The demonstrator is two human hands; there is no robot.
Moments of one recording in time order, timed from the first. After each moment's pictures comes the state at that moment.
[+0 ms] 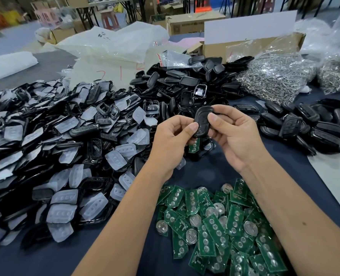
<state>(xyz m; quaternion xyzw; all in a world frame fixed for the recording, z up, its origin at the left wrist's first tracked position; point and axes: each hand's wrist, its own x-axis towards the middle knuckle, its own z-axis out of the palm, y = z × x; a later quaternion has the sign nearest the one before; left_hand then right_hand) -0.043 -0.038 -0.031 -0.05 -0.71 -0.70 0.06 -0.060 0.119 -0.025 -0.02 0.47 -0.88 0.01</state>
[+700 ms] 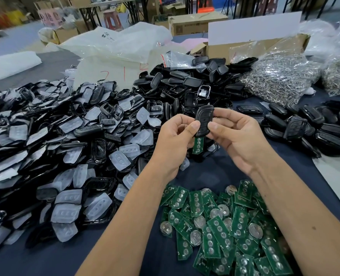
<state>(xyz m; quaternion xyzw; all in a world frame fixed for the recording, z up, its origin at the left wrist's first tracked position) -0.044 -0.040 -0.029 -0.03 -0.68 -0.73 0.03 -0.061 0.123 -0.026 -0.06 0.50 -0.86 0.06</state>
